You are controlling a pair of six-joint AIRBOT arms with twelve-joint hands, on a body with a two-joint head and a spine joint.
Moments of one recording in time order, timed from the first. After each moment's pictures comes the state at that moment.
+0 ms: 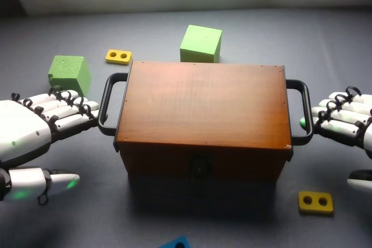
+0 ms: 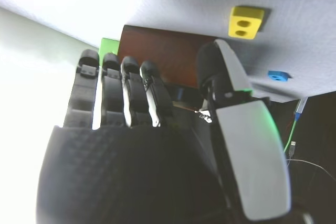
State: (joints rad) left arm 0.99 -0.85 1.07 0.13 -0.79 0.72; right arm -0.92 -0.84 0.91 0.07 0.63 -1.03
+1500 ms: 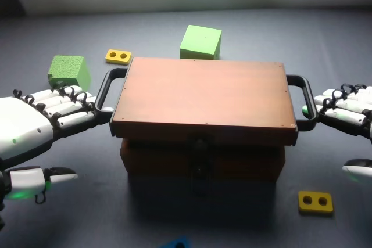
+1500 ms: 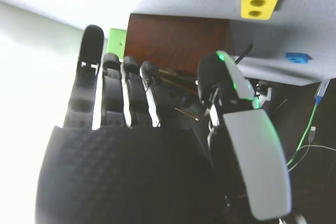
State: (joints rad) left arm 0.99 -0.85 1.07 0.14 -0.84 0.71; right arm -0.94 -0.83 0.92 0.09 0.72 -0.94
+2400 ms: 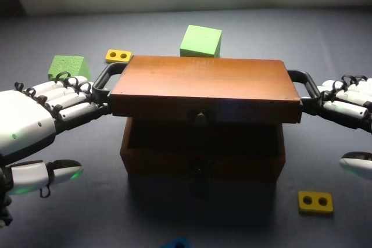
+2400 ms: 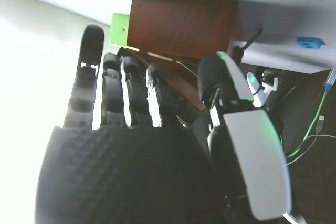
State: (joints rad) left arm 0.99 -0.84 1.06 0.13 -0.91 0.70; right arm -0.95 -0.82 0.92 0.08 0.78 -0.90
